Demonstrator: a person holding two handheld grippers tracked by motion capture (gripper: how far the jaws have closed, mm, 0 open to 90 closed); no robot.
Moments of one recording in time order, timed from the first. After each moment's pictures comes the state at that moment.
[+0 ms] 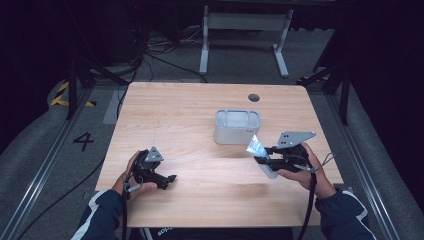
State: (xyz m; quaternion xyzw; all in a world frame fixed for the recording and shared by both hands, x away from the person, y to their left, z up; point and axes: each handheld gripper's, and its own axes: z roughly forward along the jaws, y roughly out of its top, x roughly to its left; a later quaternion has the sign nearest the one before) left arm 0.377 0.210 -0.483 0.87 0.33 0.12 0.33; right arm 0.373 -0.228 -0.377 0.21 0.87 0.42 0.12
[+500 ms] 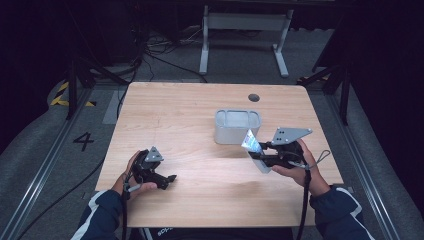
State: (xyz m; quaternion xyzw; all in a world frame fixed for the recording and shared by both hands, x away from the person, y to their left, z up) left arm 0.377 0.210 -0.483 0.87 0.33 0.12 0.33; right arm 0.378 -0.212 -0.368 0.20 0.87 0.44 0.14
